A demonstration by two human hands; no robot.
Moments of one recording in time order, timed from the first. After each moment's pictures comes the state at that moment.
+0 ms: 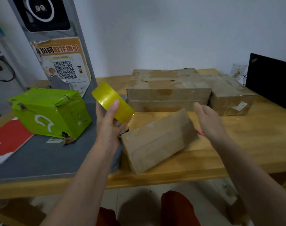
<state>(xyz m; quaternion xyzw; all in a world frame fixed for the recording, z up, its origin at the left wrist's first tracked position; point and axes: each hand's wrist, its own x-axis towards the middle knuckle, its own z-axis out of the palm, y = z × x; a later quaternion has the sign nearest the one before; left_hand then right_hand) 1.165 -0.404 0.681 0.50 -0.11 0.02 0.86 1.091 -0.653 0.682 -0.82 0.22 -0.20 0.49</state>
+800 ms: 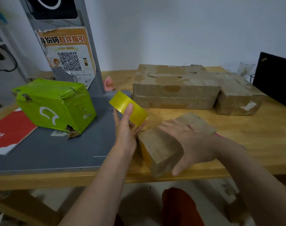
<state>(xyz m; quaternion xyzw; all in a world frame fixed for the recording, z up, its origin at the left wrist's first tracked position) 1.173 -0.427 0.647 0.45 0.01 -0.03 0.89 1.075 -0.599 0.702 -0.97 -0.12 0.20 0.11</state>
